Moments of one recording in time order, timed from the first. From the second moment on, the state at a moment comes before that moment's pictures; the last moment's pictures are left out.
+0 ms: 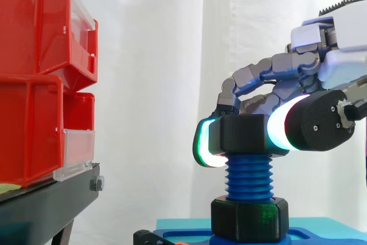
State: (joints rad) arm 0.26 -2.11 -1.30 -2.91 -1.18 -1.36
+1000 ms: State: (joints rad) arm 0.24 -2.11 -1.30 -2.92 -1.21 -1.36
